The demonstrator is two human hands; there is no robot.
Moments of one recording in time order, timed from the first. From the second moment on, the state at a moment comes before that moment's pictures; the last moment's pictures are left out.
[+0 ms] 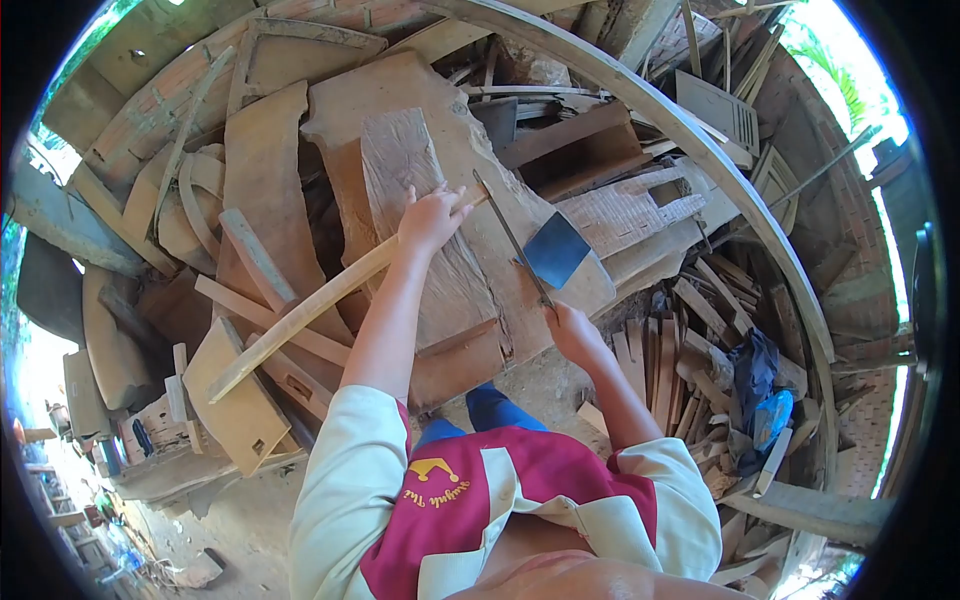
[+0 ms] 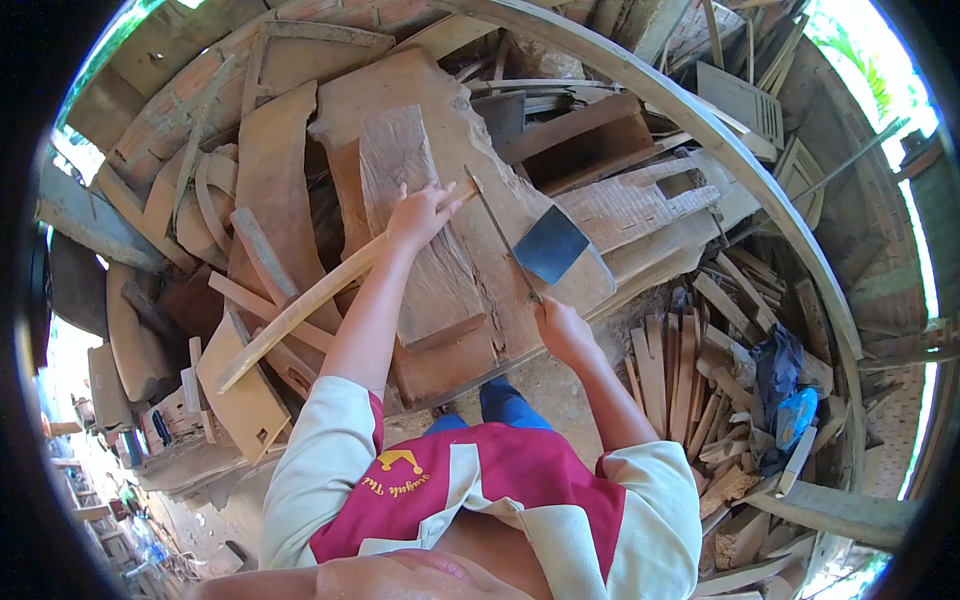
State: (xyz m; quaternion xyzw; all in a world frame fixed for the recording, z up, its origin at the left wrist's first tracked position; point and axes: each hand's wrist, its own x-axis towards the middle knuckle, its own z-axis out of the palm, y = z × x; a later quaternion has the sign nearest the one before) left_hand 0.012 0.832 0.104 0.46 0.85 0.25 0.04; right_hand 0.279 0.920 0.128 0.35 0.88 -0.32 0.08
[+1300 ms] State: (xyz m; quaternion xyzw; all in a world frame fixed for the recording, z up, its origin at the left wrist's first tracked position) left_hand 0.007 0.834 0.092 0.52 0.83 0.21 -0.04; right_hand 0.270 0.920 0.116 0.38 0.85 -0.35 0.07
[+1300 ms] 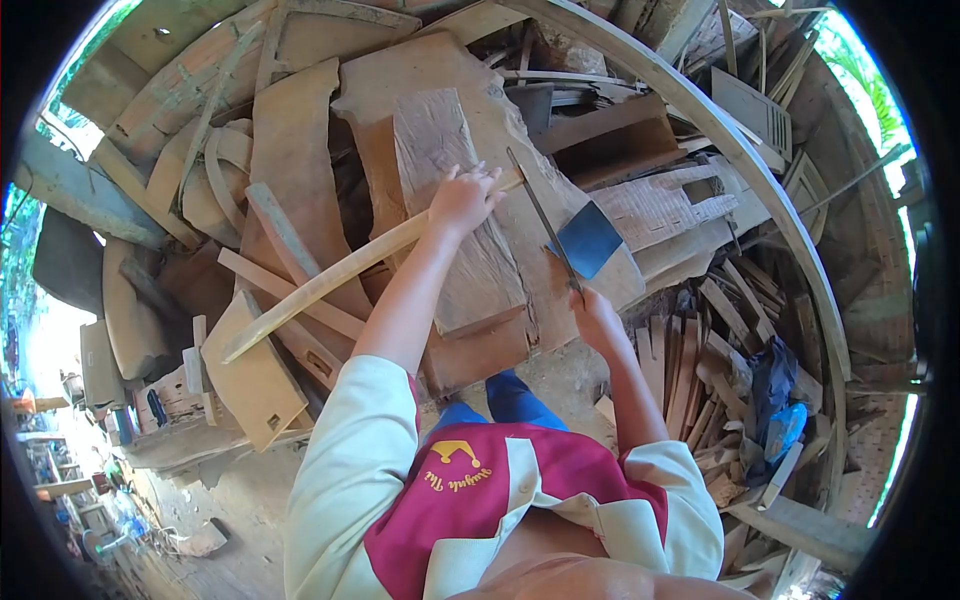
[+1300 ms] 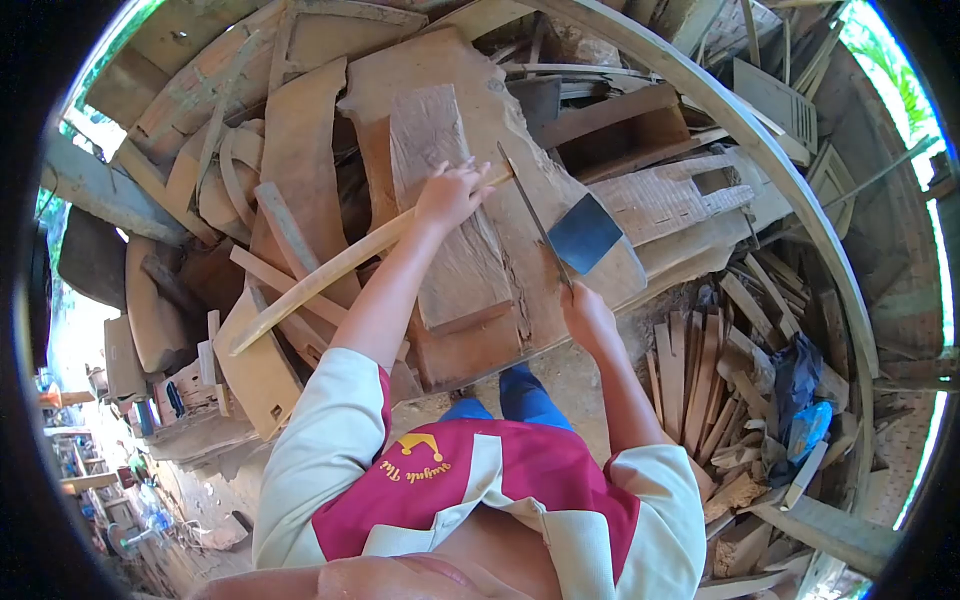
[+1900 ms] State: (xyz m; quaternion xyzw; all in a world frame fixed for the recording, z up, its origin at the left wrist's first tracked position) left_hand 0.012 0.835 0.087 0.52 0.84 0.16 -0.08; right_hand 0.261 0.919 0.091 0.36 0.89 -0.28 0.04
